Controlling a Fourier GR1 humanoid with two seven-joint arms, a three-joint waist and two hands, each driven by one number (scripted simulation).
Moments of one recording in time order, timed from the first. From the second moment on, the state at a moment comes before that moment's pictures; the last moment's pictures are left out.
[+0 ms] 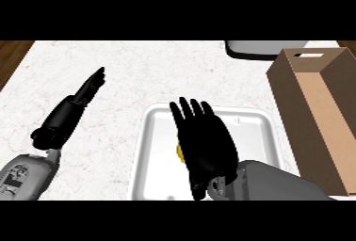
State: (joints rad) left arm -0.27 0.47 -0.24 -1.50 0.11 0.01 -0.08; right arm -0.77 -0.28 0.84 -1.77 0.41 0.31 1.18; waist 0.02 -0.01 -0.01
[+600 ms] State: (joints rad) left arm -0.25 0.47 -0.22 -1.51 0.10 0.00 -0.09; right arm -0.84 -0.07 0.85 -1.48 0.47 0.33 1.21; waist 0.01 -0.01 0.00
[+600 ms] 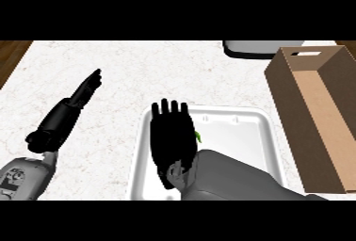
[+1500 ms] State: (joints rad) left arm -0.24 0.44 -0.19 -1.50 0.07 -0.02 -0.10; right arm -0.81 -0.03 0.84 -1.30 0.58 0.35 1.17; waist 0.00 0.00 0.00
